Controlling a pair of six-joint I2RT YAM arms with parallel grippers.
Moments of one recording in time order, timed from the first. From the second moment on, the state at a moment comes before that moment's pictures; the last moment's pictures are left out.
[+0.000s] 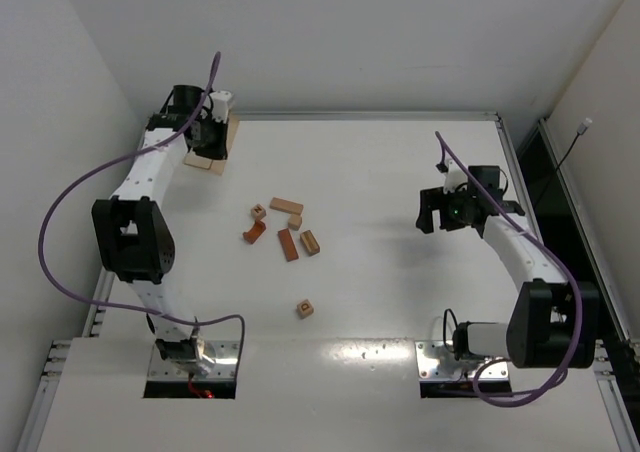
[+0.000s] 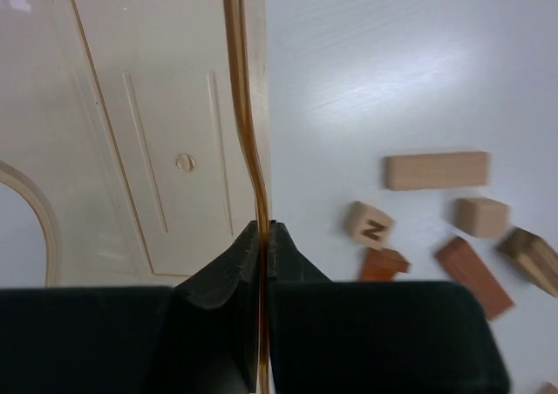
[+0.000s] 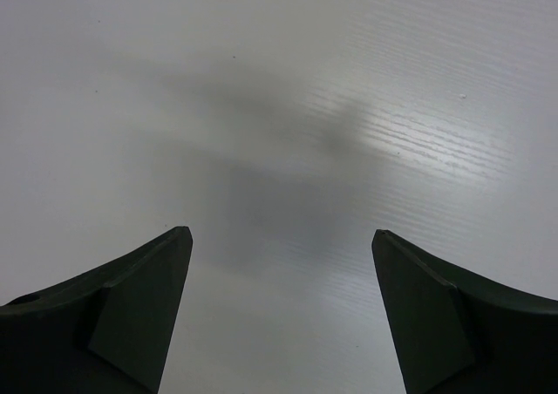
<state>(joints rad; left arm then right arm) -0.01 1.81 1.67 -0.73 0.26 0.20 -0.05 1.30 0.80 -0.40 -0.33 -0.17</state>
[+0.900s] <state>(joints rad) 0.22 2.39 2.13 -0.79 0.07 0.15 0.07 1.28 0.81 -0.40 -0.26 -0.18</state>
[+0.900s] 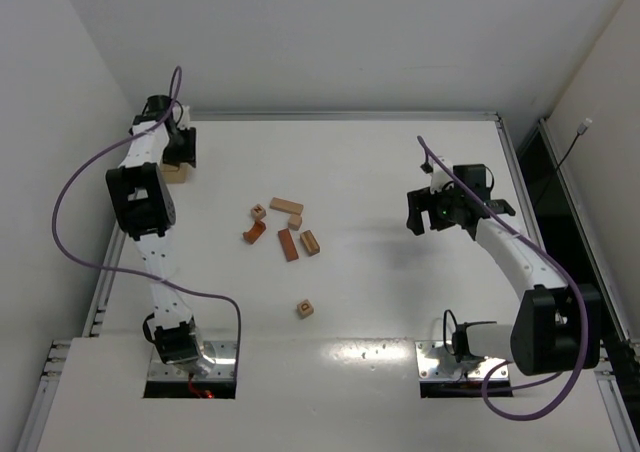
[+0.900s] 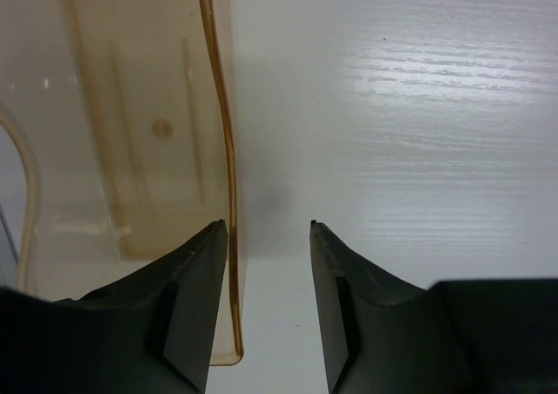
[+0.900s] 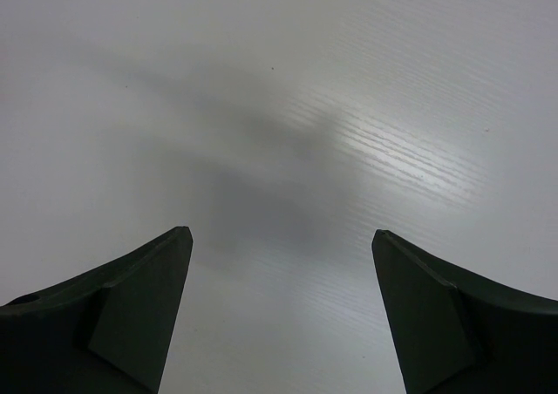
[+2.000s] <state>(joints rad) 0.12 1.55 1.29 -0.65 0.29 0.07 0.56 1.58 1.26 -0.44 -0.10 -0.55</state>
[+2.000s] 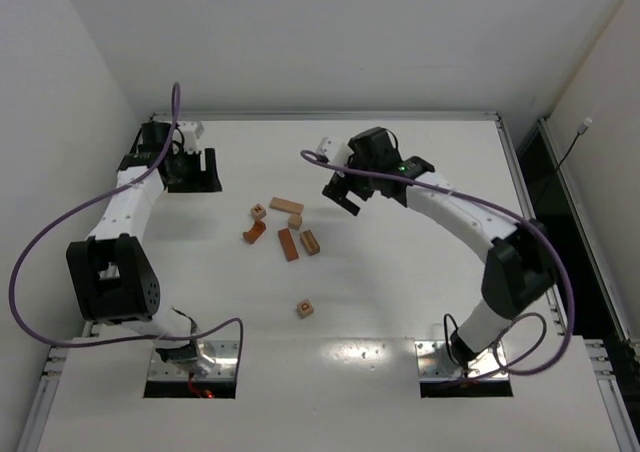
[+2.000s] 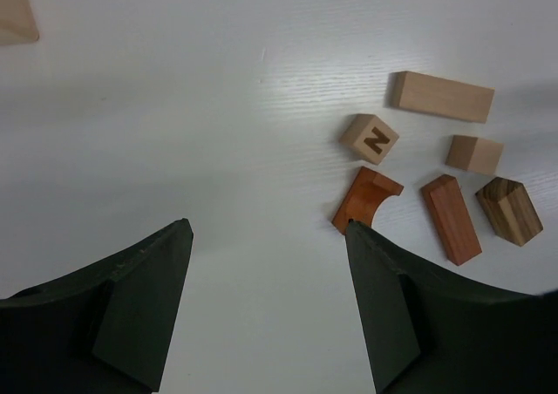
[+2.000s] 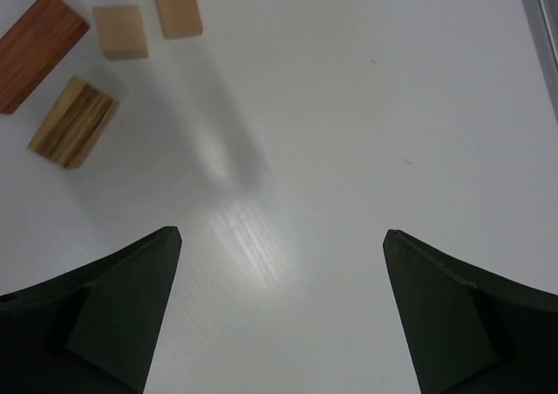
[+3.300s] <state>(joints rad) 0.29 1.57 1.20 -0.60 0.44 0.02 0.76 2.48 2.06 -0.44 -0.16 -0.50</state>
